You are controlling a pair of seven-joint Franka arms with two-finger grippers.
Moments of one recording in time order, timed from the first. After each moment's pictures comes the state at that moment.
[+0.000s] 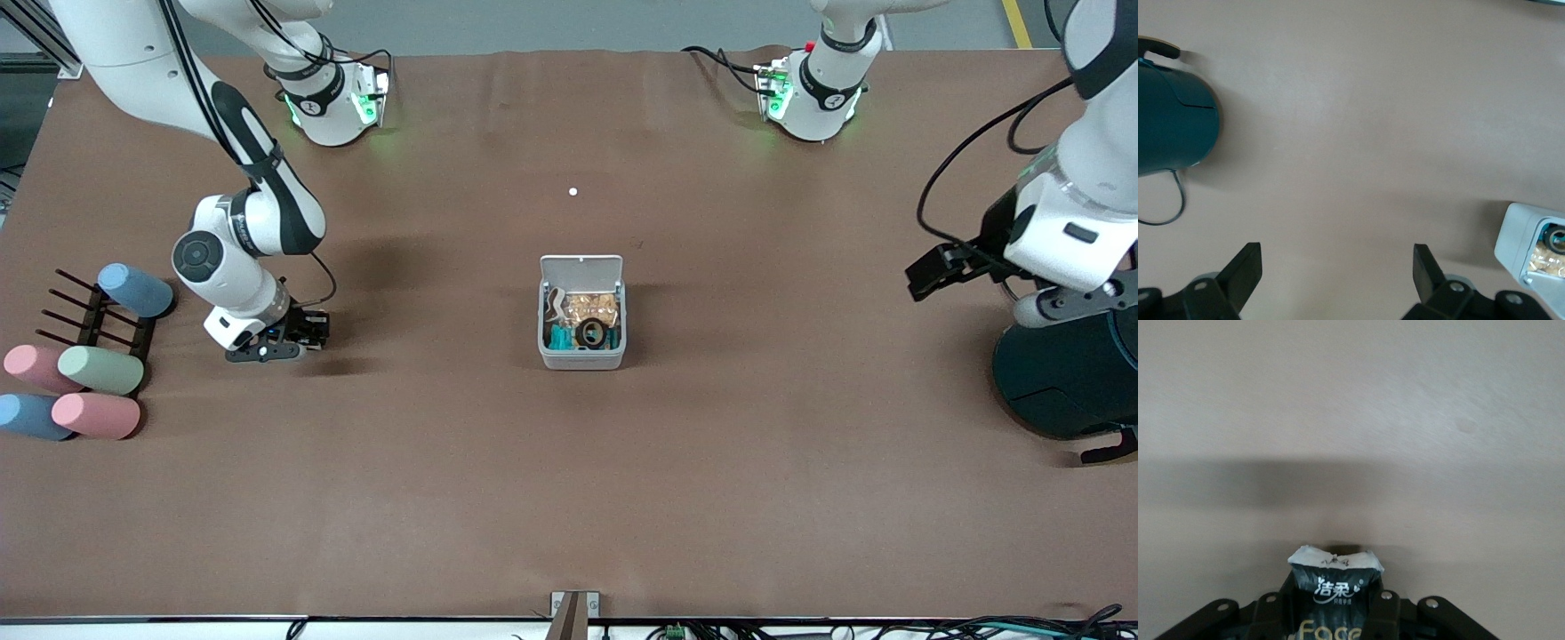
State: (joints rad) left arm 0.07 0.18 -0.30 -1.33 0.11 1.52 -0.40; right arm 0.06 0.36 0.04 -2.29 -0.03 2.67 0.11
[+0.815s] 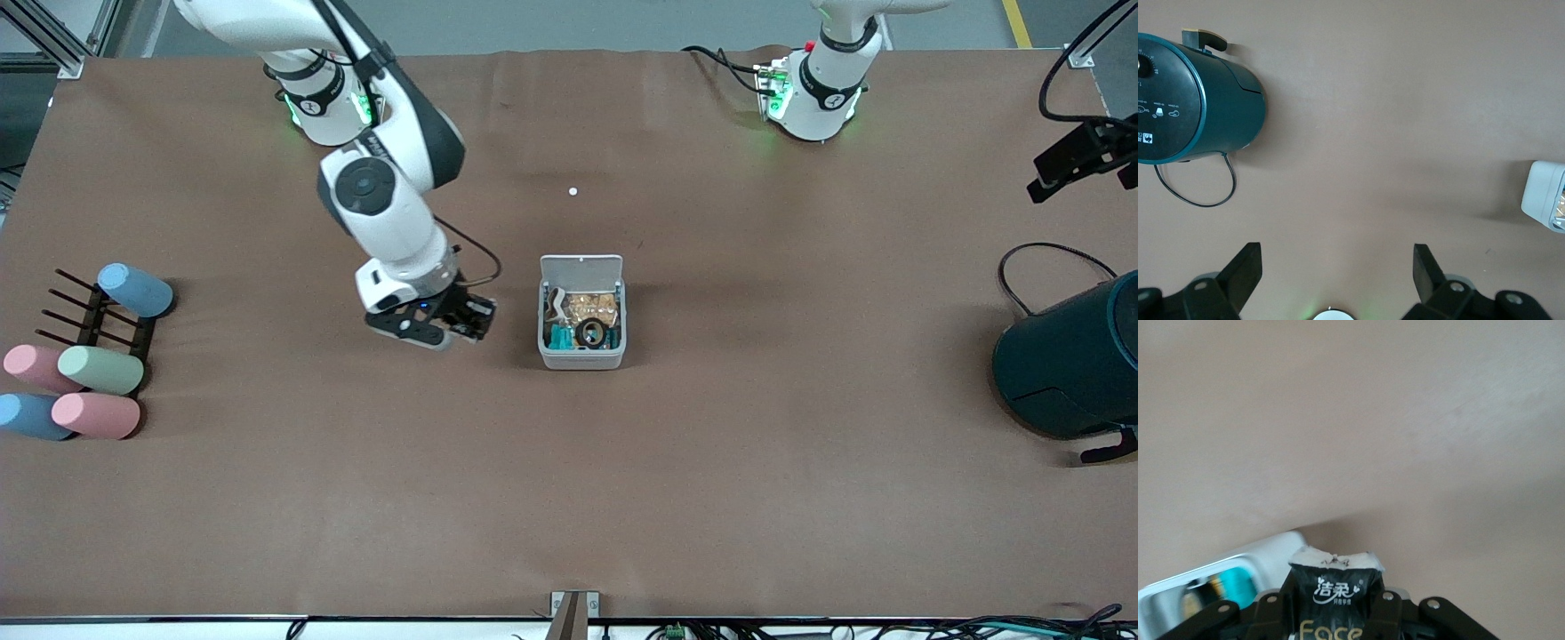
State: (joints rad) left arm -0.02 0.00 -0.03 -1.36 0.04 1.37 -0.16; right arm 0.40 0.37 0.22 -1.83 -0.03 2.38 0.99
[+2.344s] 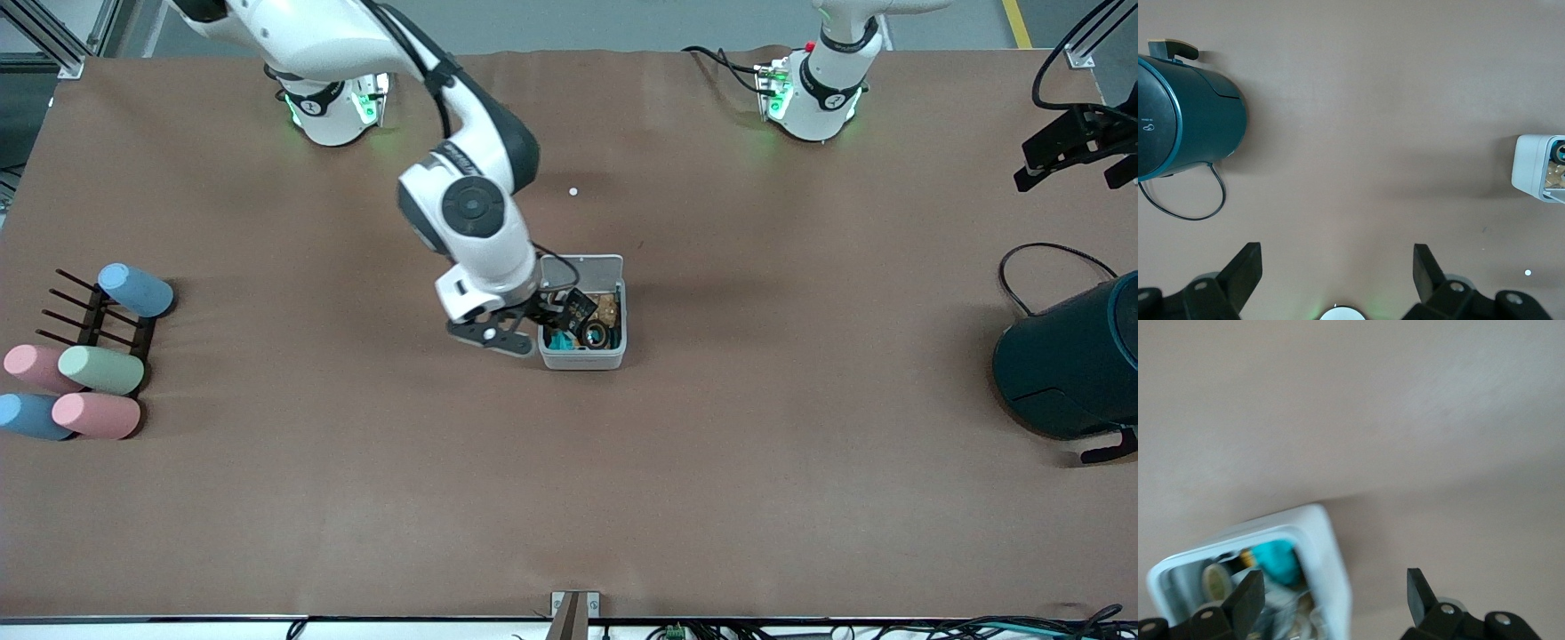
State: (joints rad) left arm -0.01 -0.01 -0.03 -1.38 -0.01 1.37 -0.06; right arm 0.46 0.53 0.18 -1.51 -0.06 2.06 0.90
